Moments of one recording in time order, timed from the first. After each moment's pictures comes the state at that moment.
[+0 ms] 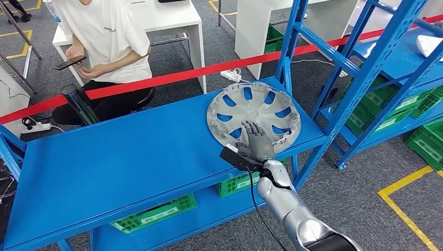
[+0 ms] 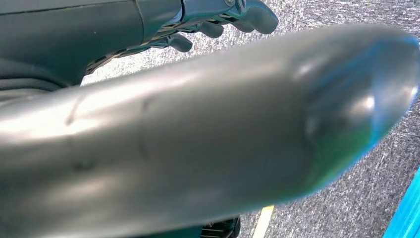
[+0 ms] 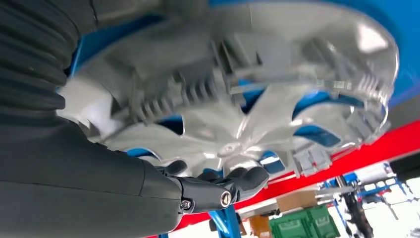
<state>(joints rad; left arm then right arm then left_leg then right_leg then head) -0.13 -0.22 1.10 -0.20 -0.78 0.33 -0.25 -0.25 -0.01 -0.06 -0.82 1.05 -0.06 -0.09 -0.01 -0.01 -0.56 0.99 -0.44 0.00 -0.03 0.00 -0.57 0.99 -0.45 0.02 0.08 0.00</state>
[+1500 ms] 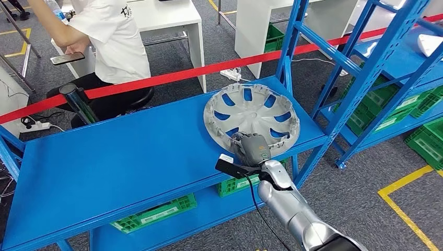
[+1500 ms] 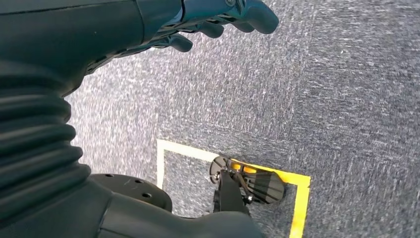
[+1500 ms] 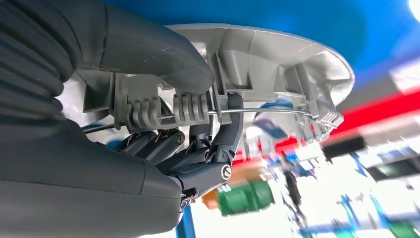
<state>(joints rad) -0.13 -0.22 1.05 -0.20 -0.92 0.47 -0.16 -0.20 -0.05 0.05 -0.93 1.08 -0.10 -0.21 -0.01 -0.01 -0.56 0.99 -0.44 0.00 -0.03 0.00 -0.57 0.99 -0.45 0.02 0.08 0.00</state>
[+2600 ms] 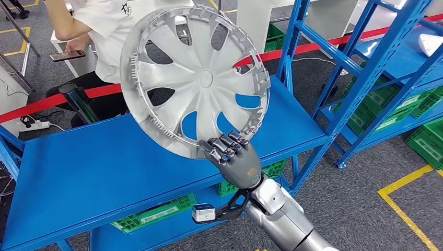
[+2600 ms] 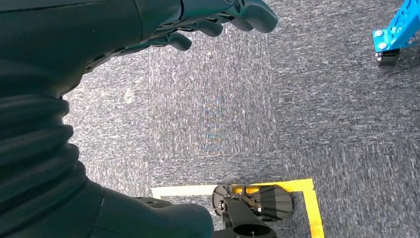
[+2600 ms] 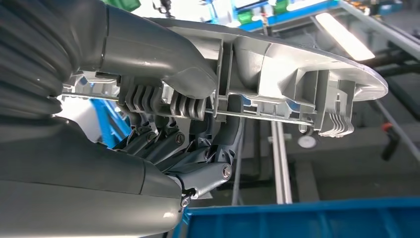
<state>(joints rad) -0.10 -0.23 0.89 -0.20 -1.08 0.51 -0.19 -0.04 -0.05 0.26 -1.48 1.46 -0.59 -0.27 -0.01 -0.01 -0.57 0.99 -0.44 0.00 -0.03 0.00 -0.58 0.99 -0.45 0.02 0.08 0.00</state>
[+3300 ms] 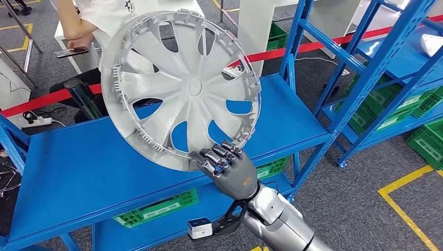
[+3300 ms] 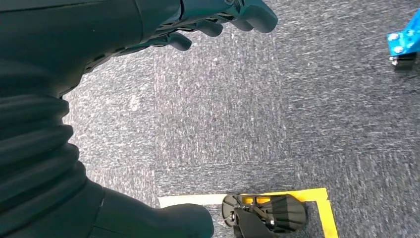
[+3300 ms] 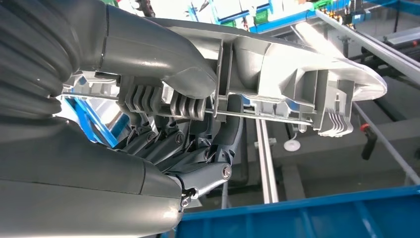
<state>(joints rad) -0.09 -0.21 0.88 -0.20 -1.09 0.50 -0.20 -0.02 -0.07 0.35 -1.53 1.47 -0.55 -0.23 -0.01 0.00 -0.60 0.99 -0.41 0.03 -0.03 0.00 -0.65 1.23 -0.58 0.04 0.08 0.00</state>
